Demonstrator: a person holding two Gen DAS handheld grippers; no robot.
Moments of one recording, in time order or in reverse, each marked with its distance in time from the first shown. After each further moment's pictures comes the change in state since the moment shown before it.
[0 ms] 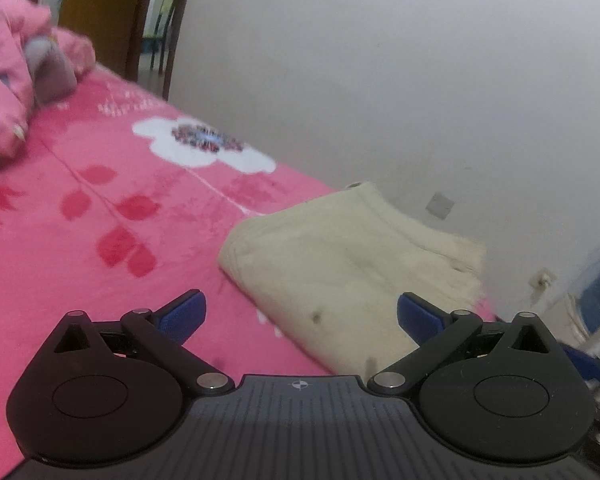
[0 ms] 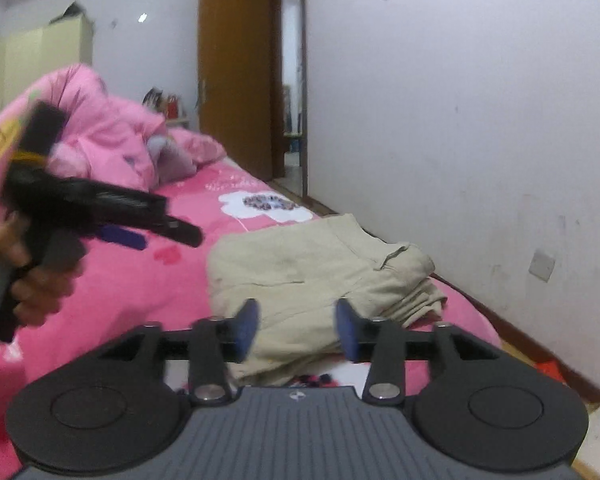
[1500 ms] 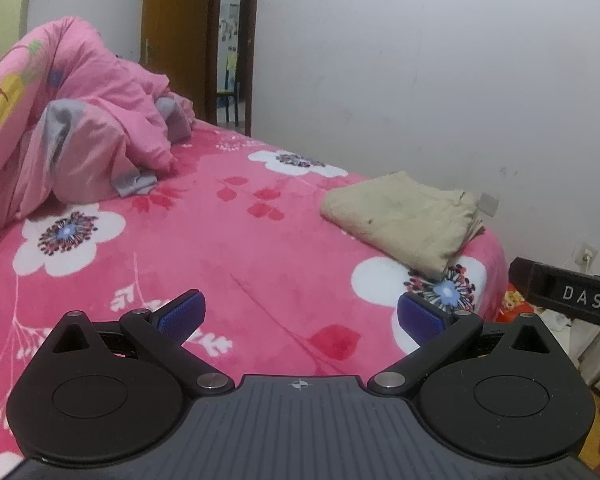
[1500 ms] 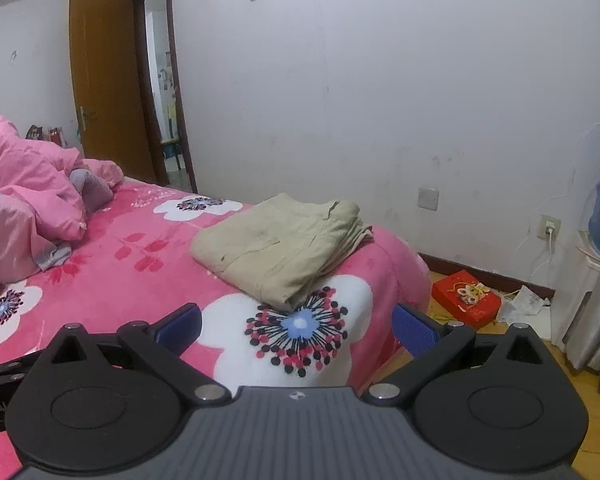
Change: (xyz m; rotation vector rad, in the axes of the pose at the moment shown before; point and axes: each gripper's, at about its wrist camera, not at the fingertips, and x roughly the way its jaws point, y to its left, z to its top) left arm -0.188 -0.021 -0.115 0.051 -0.115 0.272; right arm -0.097 0.112 0.002 0.259 0.045 -0.380
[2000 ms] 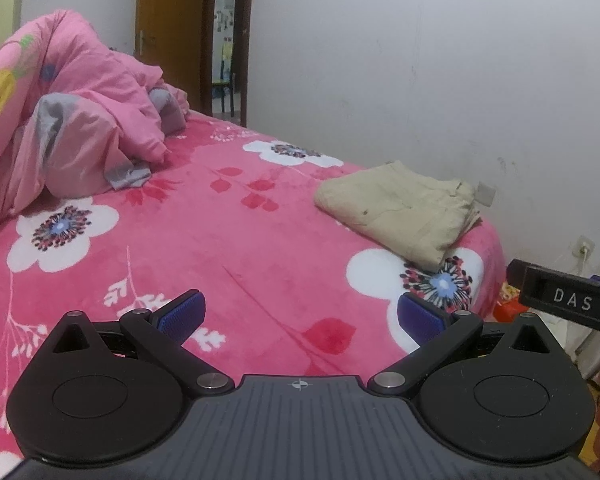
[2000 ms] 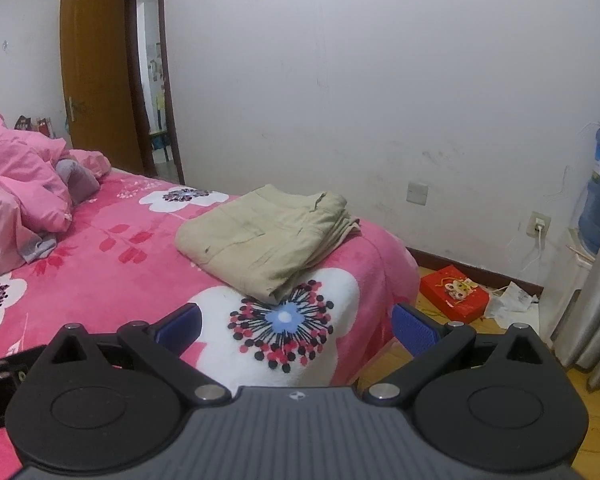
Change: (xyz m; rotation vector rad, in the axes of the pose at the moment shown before) left arm 0.001 -0.005 0.003 0.016 0.020 0.006; right arm 0.008 -0.001 0.000 -0.007 0.021 -0.035
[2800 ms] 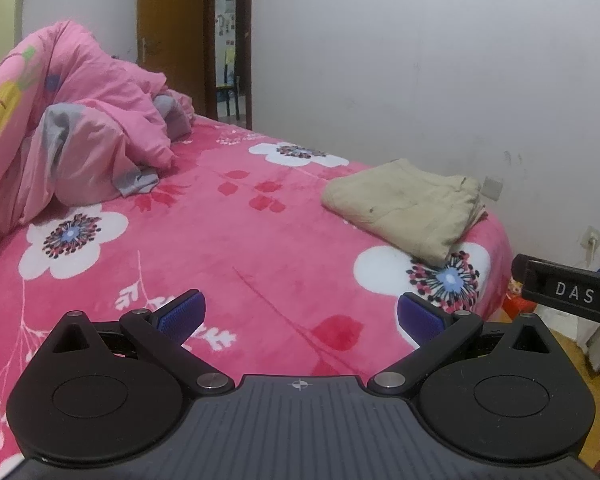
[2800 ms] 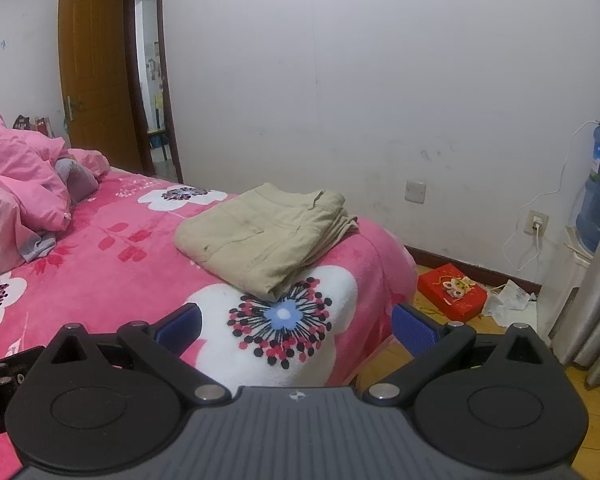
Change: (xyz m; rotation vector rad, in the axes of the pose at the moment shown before) left arm -0.005 -0.005 -0.002 0.036 -0.002 0.019; right arm -0.001 -0.001 -0.001 0.005 0.003 -0.011
